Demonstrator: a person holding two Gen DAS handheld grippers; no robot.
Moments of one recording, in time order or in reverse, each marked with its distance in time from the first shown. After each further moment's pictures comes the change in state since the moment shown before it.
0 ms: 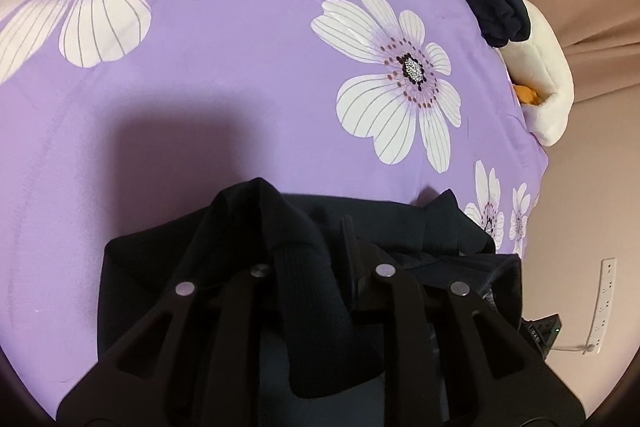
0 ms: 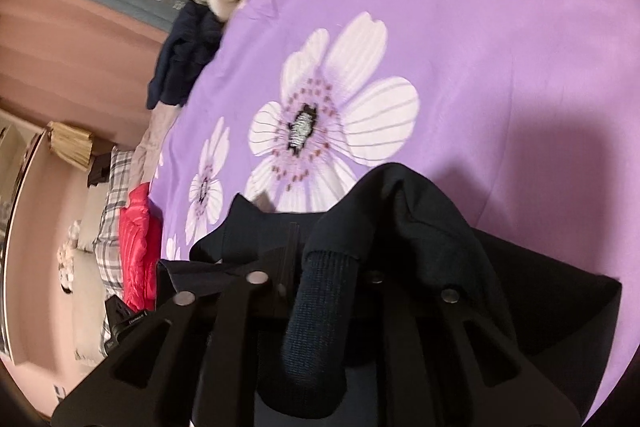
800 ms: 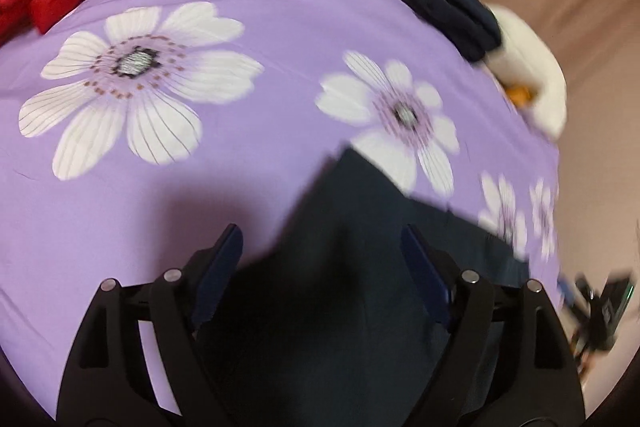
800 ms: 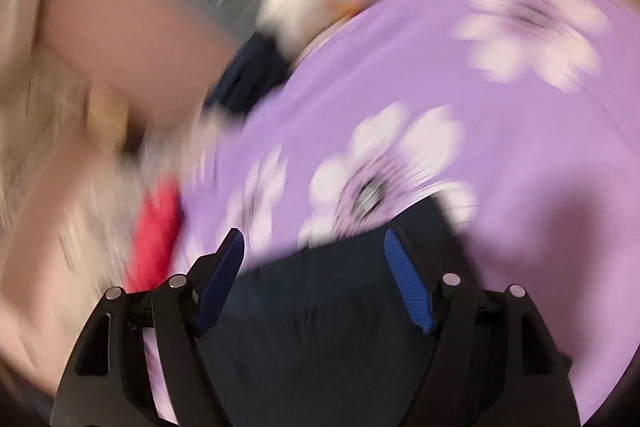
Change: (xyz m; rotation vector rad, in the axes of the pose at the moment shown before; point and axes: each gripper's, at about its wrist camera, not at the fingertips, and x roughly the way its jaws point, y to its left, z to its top) left arm -0.059 -0.015 -0.017 0.240 -0.202 0.110; right arm -0.023 0.098 -0.002 -0.493 -0.006 0.021
